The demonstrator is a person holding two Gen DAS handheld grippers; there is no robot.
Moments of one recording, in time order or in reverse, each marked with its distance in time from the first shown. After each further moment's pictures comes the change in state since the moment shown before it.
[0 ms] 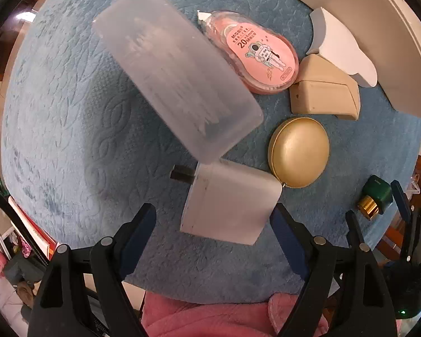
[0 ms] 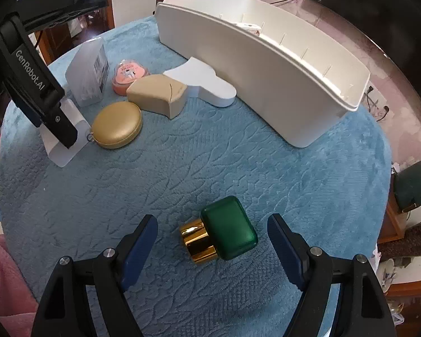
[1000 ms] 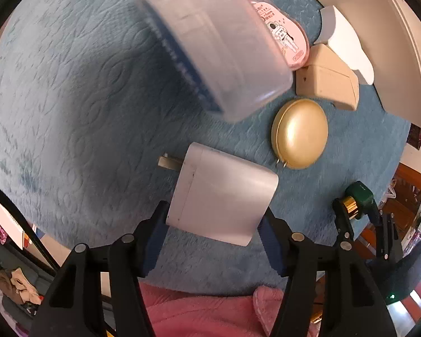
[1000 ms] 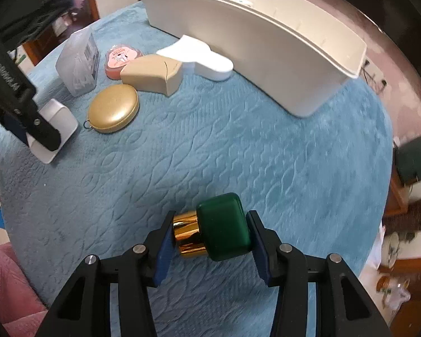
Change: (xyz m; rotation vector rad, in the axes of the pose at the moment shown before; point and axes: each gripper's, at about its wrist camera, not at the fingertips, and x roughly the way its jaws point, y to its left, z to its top) left arm 0.014 0.045 -0.026 -0.073 0.063 -0.155; right arm 0.003 0.002 -0.004 0.100 0.124 0.001
